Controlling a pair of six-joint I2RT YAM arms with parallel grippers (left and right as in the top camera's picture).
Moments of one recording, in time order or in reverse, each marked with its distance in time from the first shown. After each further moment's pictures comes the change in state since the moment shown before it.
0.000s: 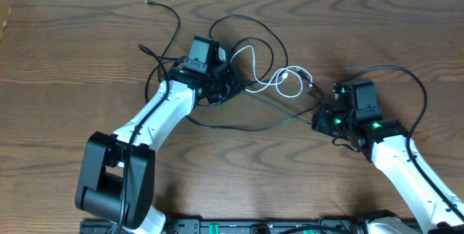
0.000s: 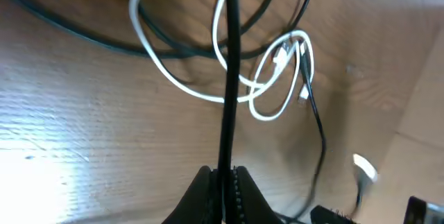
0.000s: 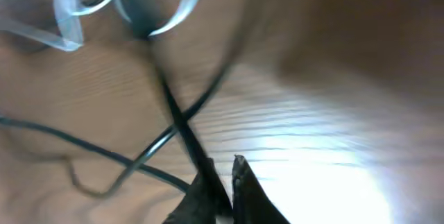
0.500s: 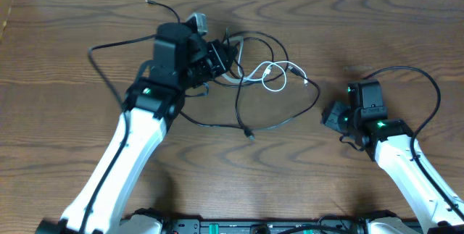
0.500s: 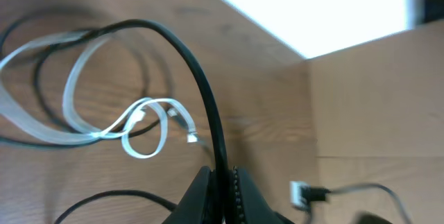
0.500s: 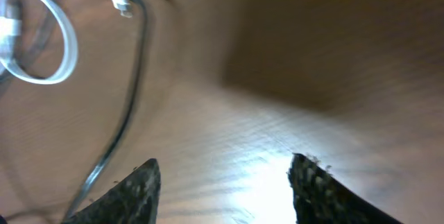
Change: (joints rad) left arm 0.032 -0.358 0.002 0.127 -0.026 0.026; right arm -0.029 0.000 0.000 0.032 0.137 0.014
